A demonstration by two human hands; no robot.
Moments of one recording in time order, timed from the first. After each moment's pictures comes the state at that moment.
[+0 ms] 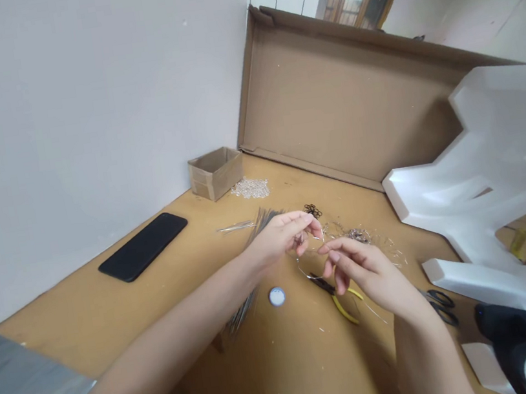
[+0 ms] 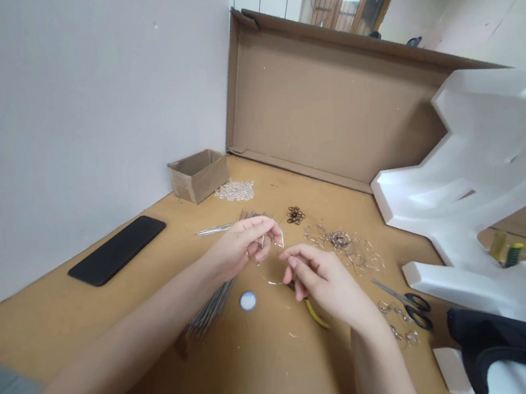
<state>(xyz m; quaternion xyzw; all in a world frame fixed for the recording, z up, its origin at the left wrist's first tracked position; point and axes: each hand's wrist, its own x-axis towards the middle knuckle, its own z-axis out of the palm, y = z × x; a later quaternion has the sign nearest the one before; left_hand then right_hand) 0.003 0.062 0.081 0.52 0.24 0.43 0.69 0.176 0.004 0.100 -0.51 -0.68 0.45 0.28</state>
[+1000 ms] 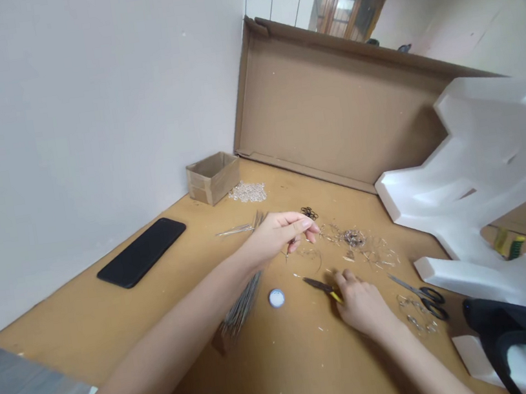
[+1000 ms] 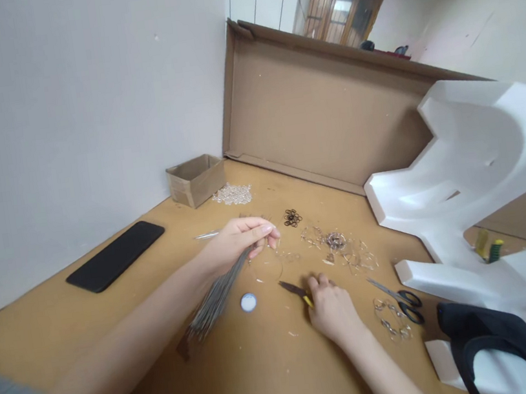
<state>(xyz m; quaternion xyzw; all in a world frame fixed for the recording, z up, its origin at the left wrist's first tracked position) -0.010 0.066 0.084 0.60 0.24 0.42 0.63 0.213 -0.009 0.009 -0.65 -0.75 0.02 -0.06</state>
